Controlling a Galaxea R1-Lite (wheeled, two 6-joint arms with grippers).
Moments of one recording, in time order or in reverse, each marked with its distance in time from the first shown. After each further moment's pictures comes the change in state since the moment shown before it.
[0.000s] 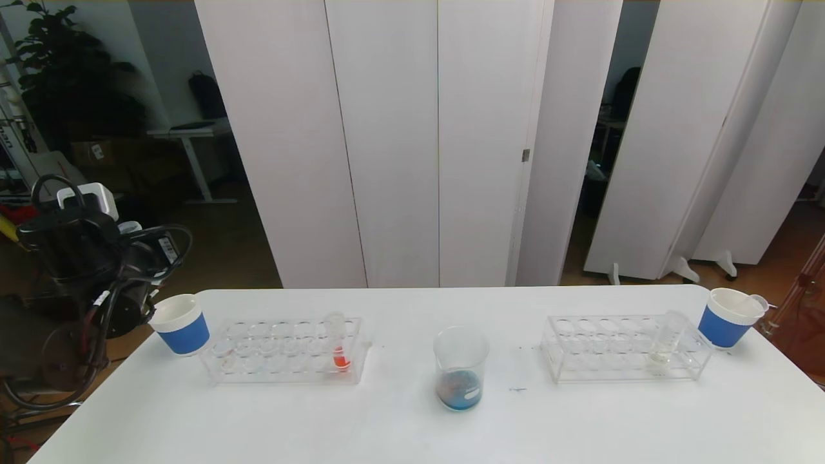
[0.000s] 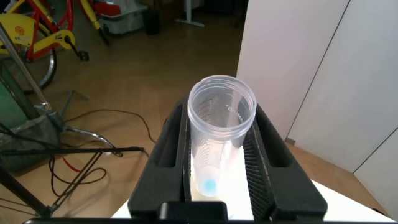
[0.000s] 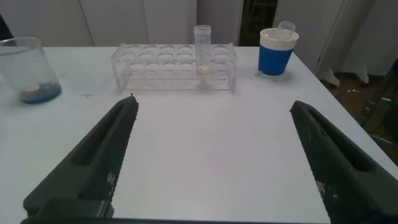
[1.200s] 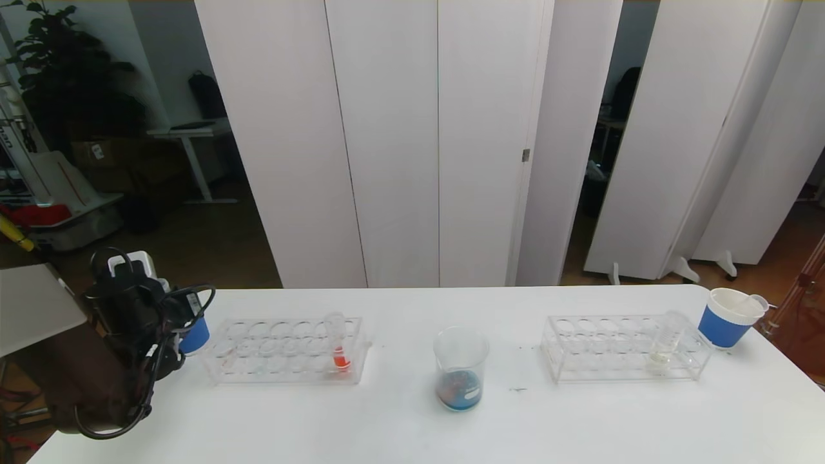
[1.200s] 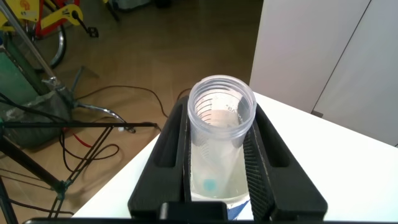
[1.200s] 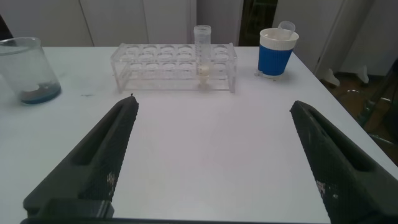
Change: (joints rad) left arm 0.045 0.311 0.091 -0.302 -0.007 0.022; right arm 0.000 0.000 0.000 0.000 0.000 -0.001
